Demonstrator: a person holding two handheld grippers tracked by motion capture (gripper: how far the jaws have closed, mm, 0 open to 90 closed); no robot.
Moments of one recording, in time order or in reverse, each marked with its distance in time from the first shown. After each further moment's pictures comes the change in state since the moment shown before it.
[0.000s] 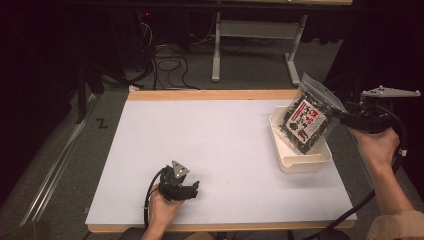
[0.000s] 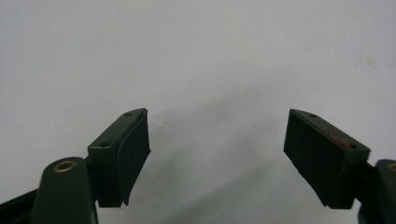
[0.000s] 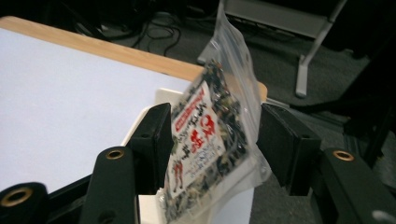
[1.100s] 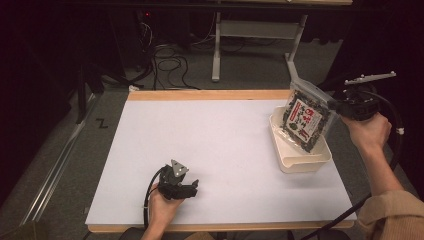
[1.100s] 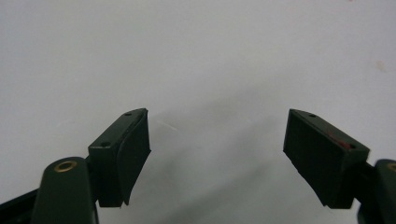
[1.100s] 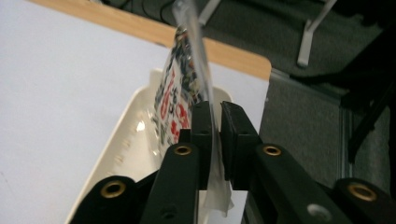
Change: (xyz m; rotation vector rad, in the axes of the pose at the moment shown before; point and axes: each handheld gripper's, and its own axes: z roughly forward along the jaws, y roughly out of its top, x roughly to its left) left arm 0.003 0.001 0.001 0.002 0.015 -0.014; right arm 0.003 0.029 0.032 0.192 -0.012 -0.035
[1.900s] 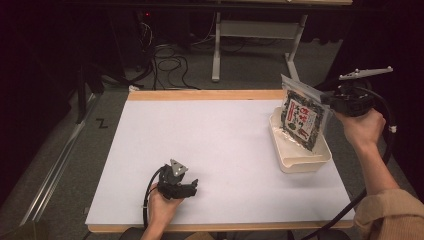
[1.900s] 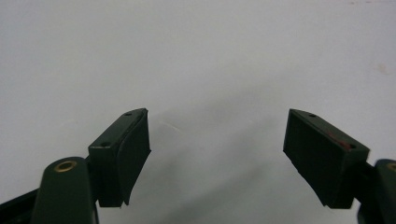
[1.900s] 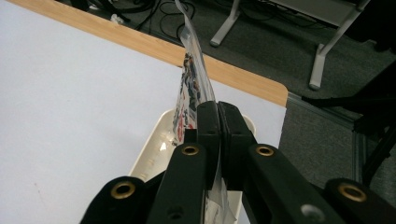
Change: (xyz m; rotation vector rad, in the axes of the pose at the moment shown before) left arm 0.002 0.000 0.000 -0.005 -0.001 -0.009; right arm 0.021 0.016 -0.012 -0.076 0.048 -0.038
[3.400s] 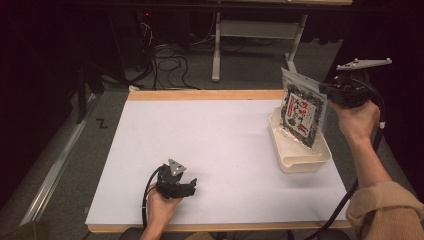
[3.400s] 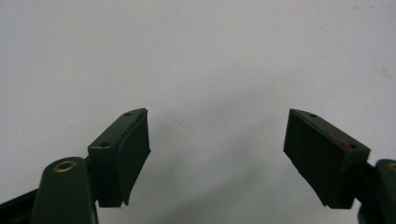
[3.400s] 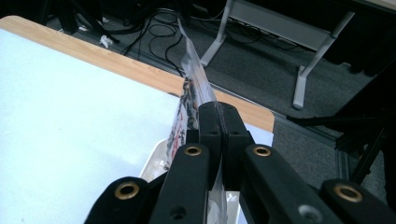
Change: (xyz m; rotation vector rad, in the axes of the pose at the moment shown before) left arm 0.004 -0.001 -0.002 -0.005 0.002 -0.015; right arm 0.011 0.022 -0.004 -0.079 -0.057 -0.009
